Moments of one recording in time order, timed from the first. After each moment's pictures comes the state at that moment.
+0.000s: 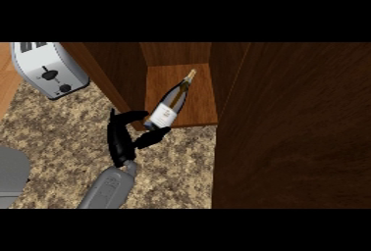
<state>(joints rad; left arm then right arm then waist) -0.30 0.06 -0.31 -1.15 -0.30 0.94 0.22 0.41 -0.05 0.23 -2.39 -0.25 0.39 0.17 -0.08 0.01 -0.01</state>
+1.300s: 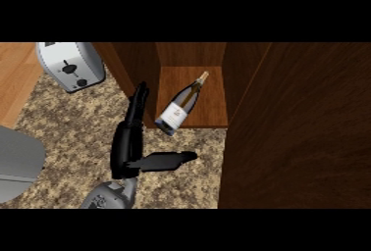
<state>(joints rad) -0.21 0.06 -0.42 -1.56 0.09 0.56 -0.12 0.45 -0.07 0.23 -2.43 -0.22 0.29 0.21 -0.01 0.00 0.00</state>
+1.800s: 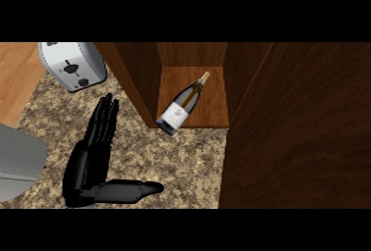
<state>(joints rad) -0.02 0.22 -0.38 -1.82 0.19 0.37 -0.14 0.43 -0.14 0.21 -2.43 -0.21 0.31 0.24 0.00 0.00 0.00</state>
